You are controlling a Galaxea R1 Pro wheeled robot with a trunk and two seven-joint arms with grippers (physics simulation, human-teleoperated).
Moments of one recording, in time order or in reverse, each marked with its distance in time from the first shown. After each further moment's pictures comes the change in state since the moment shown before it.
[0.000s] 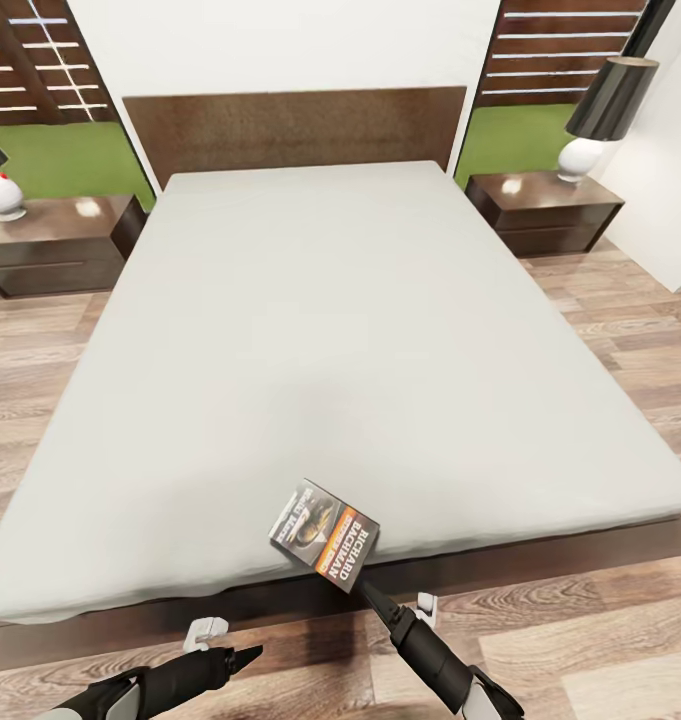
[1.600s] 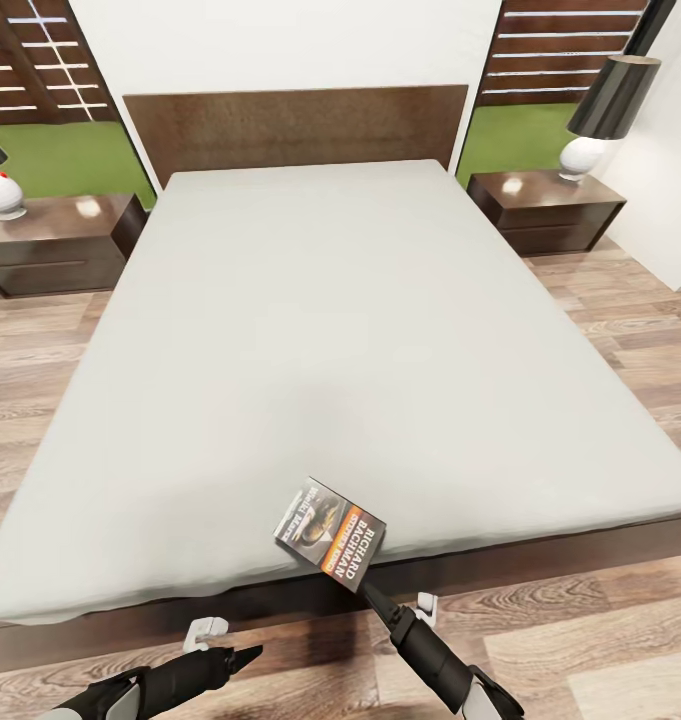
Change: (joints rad) left arm 0.000 0.000 0.001 0.000 0.001 0.001 0.002; right arm 0.000 0.000 0.000 0.000 0.000 0.000 0.000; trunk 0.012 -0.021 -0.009
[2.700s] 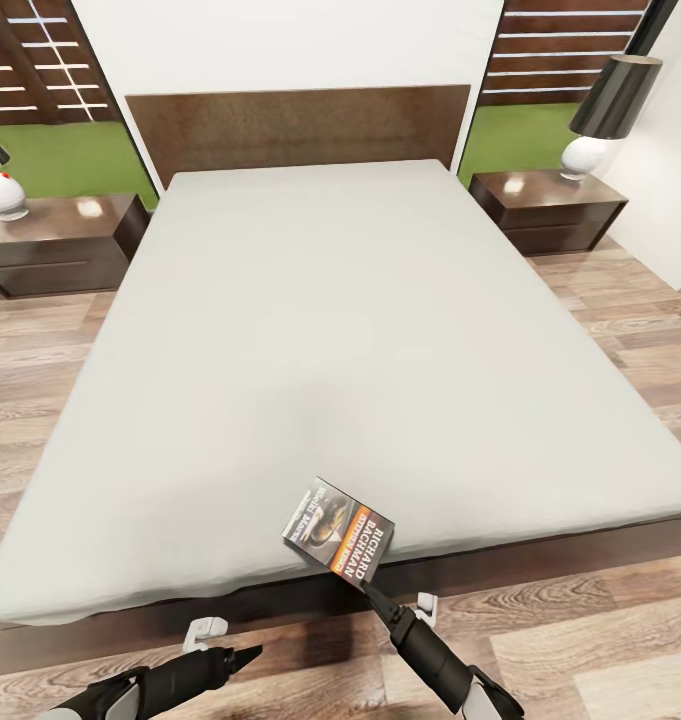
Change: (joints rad) left arm 0.000 0.001 0.000 0.001 0.000 0.000 0.000; right arm 0.000 0.000 0.000 0.000 0.000 0.000 0.000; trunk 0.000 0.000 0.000
